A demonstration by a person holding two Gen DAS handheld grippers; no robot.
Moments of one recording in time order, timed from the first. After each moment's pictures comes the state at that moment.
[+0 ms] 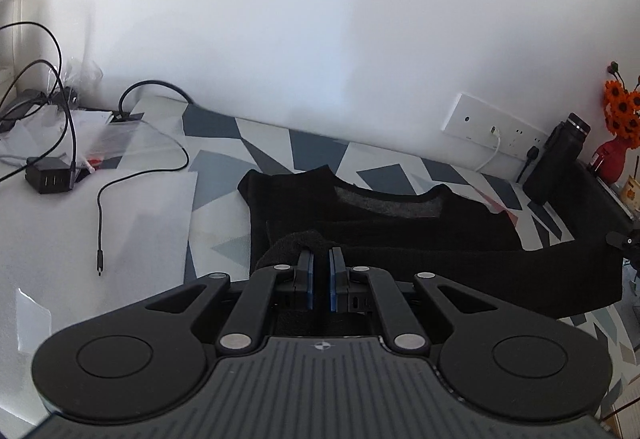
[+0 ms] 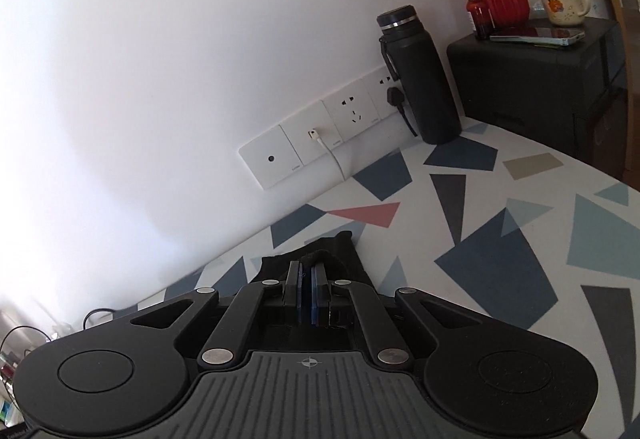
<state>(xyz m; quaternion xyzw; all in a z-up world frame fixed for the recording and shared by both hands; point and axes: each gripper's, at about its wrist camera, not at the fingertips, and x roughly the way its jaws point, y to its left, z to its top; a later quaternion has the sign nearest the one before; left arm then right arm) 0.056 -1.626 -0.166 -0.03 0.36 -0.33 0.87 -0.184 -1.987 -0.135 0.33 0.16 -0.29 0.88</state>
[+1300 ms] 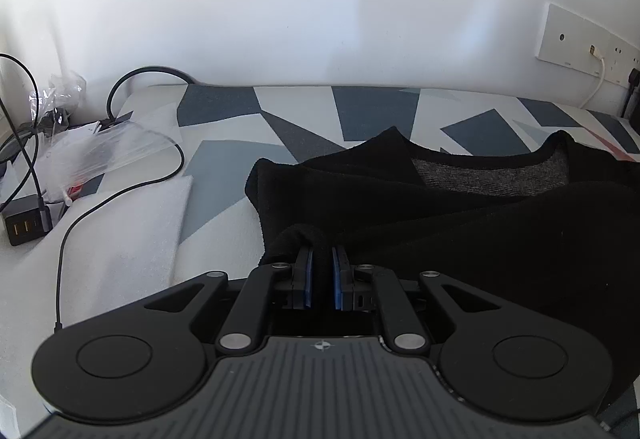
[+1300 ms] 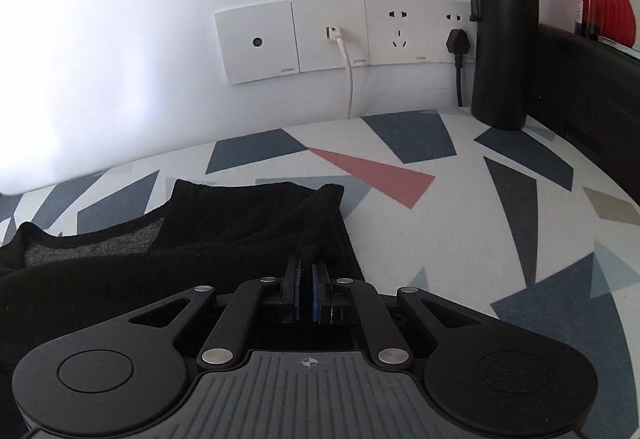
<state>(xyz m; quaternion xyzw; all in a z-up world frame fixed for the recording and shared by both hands) 0.137 -1.725 -0.252 0.11 0.37 -0.24 0.89 -0.034 -2.042 -0.263 0.17 0.29 -0.30 0.89</state>
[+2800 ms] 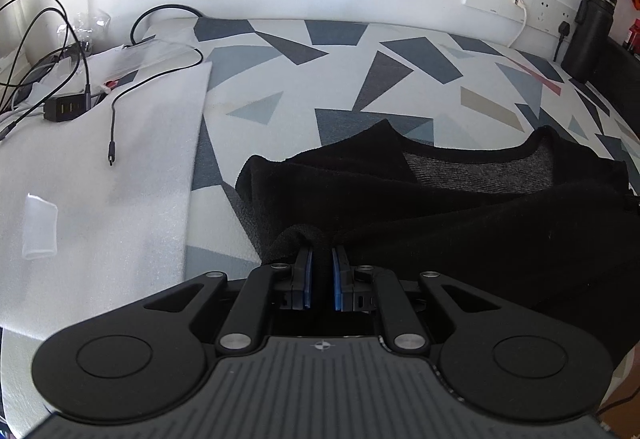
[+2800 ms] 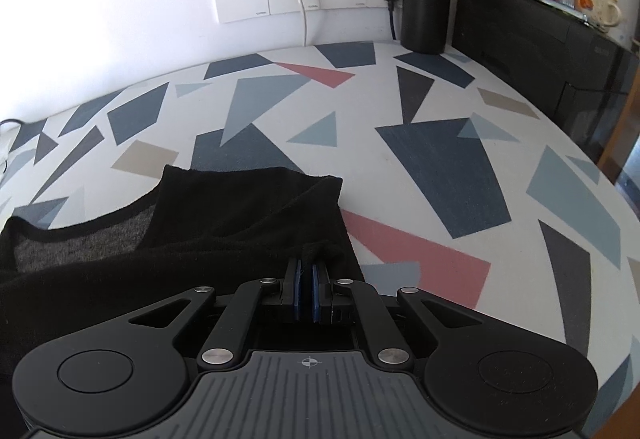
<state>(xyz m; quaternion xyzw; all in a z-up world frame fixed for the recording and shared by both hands) 0.003 -1.632 -0.242 0.11 0.42 -0.29 0.86 -0.179 -1.961 -0.240 0.18 0.37 -0.32 0.86</state>
